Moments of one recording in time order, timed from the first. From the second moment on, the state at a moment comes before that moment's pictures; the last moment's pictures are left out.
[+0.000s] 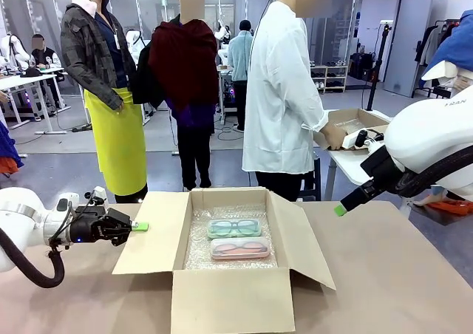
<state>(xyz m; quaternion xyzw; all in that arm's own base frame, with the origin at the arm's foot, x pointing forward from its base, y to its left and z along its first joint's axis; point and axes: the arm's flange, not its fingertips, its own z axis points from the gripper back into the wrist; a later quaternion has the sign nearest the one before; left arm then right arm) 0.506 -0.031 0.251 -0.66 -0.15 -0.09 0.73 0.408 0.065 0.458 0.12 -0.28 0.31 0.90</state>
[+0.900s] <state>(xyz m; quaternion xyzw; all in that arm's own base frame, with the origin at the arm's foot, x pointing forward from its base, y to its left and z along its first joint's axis) 0.455 0.143 0.274 -0.63 -0.15 -0.08 0.75 0.408 0.064 0.459 0.12 -0.28 0.31 0.90</state>
